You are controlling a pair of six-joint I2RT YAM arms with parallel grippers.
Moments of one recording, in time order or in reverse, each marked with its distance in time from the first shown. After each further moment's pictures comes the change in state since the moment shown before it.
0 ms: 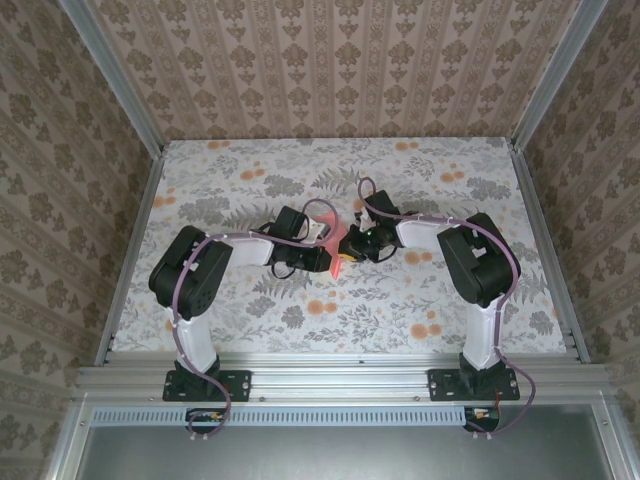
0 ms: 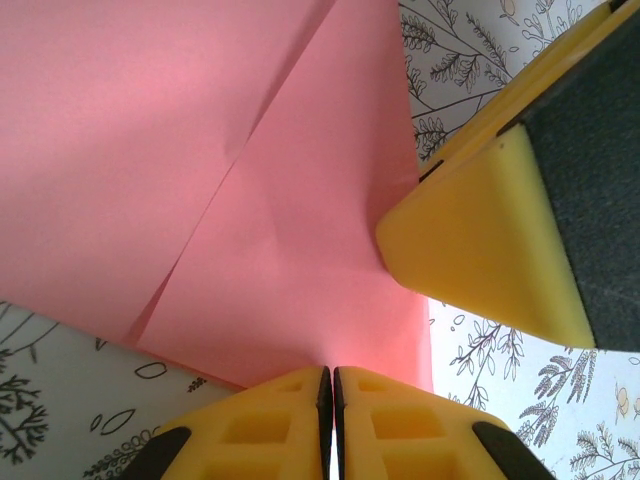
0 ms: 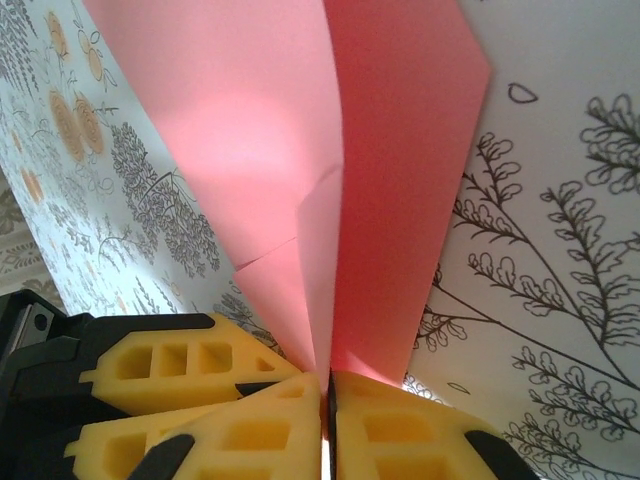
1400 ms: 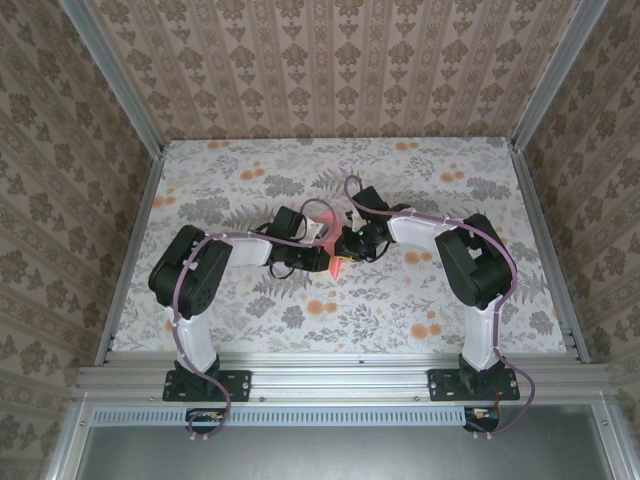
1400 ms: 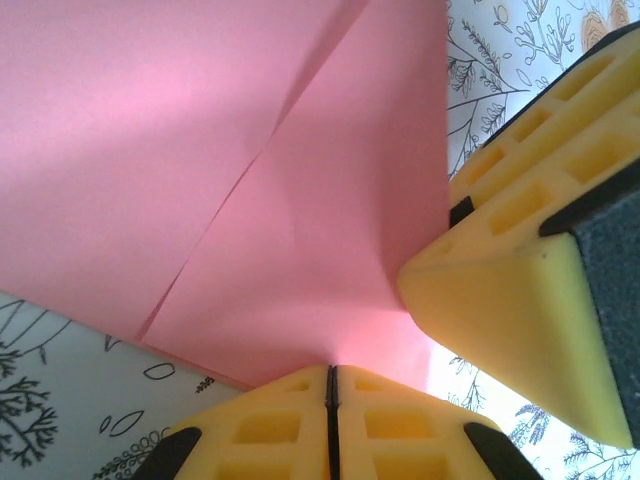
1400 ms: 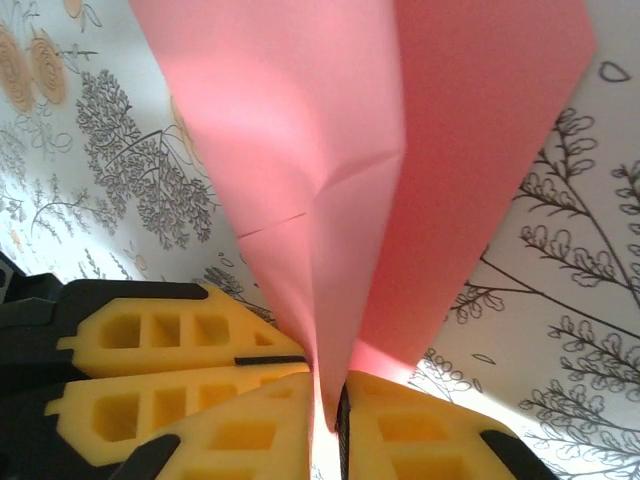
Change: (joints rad) left arm 0.019 0.007 -0.013 0.029 0.034 -0.004; right arm 0.051 0.002 0.110 -0.204 0.110 -0.150
